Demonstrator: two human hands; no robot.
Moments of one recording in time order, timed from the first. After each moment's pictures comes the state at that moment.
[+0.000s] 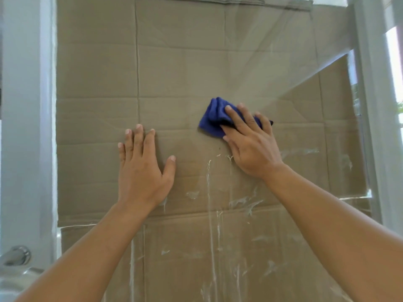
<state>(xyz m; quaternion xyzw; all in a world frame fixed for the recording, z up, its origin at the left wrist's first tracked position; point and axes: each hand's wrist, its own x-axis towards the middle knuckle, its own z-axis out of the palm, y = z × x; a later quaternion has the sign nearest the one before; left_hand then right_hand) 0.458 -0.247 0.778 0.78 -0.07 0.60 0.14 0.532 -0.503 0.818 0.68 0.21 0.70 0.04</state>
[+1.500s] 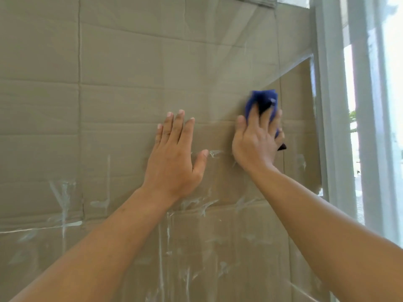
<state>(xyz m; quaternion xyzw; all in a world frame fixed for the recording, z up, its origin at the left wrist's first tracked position) 0.480 -0.387 0.788 0.76 -0.24 0.59 0.13 0.522 -0.575 0.820 0.77 -0.03 0.58 -0.25</state>
